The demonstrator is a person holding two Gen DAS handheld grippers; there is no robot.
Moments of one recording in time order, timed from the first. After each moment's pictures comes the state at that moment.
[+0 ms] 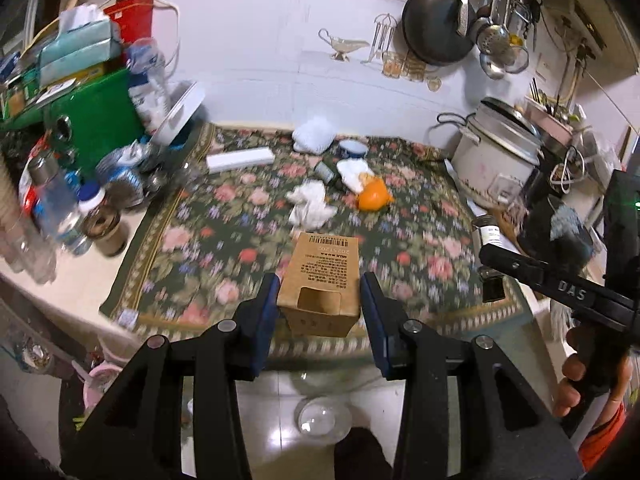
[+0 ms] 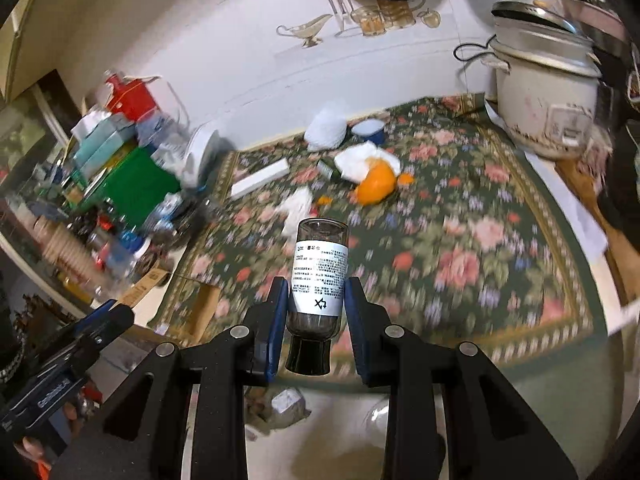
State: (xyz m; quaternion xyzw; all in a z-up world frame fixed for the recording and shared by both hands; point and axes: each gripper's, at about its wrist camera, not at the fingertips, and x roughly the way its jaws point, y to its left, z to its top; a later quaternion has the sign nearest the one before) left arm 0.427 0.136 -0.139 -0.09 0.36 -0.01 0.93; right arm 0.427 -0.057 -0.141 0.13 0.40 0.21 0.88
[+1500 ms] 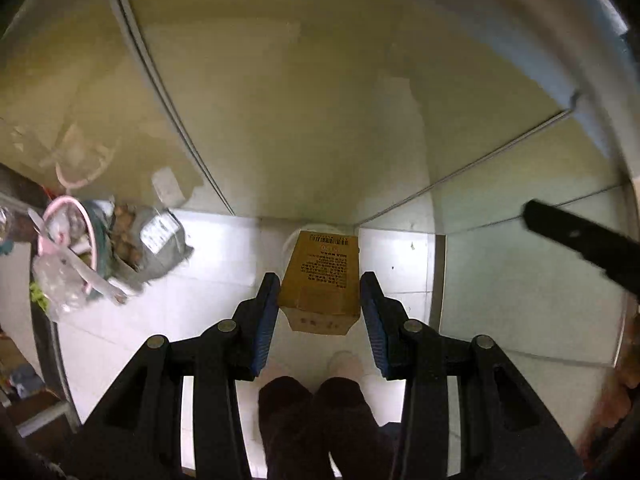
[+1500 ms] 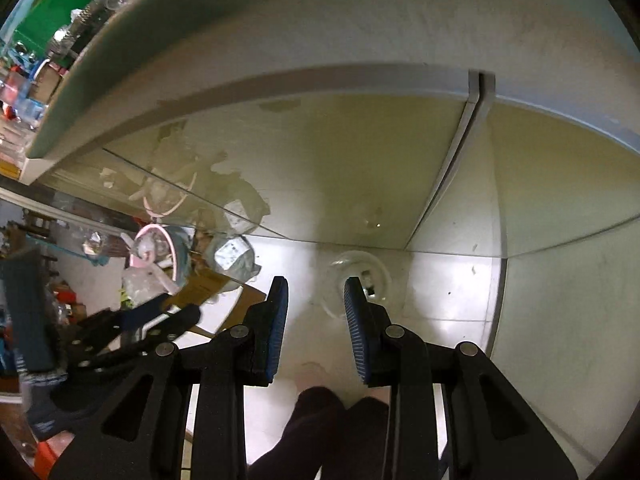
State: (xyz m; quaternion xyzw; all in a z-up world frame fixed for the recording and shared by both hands) left arm 0.415 0.063 -0.490 -0.15 0.63 0.01 0.76; right arm 0.390 -0.069 -0.407 0.04 0.62 0.20 0.76
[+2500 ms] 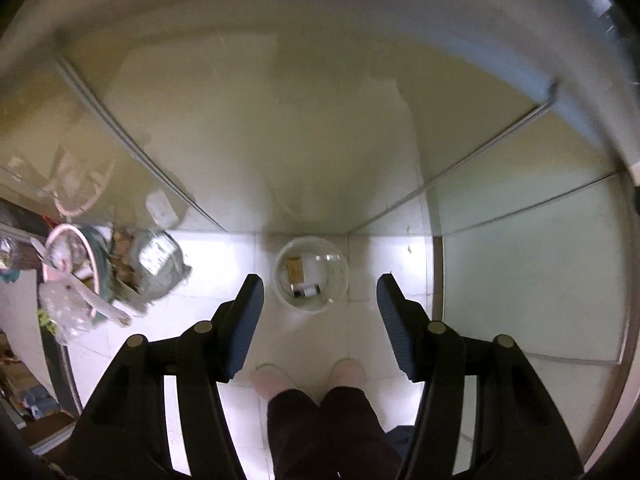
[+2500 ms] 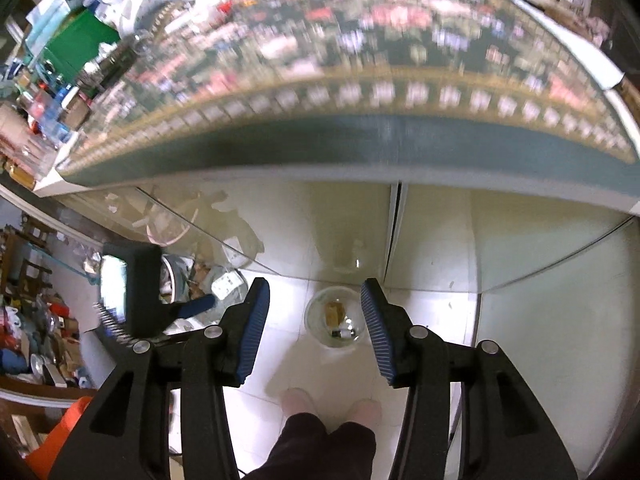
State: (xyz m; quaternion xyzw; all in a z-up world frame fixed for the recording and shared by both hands) left arm 0.433 0.034 -0.443 -0.10 0.60 0.00 0.79; right arm 0.381 -0.100 -0.313 0.03 0.55 0.20 0.81
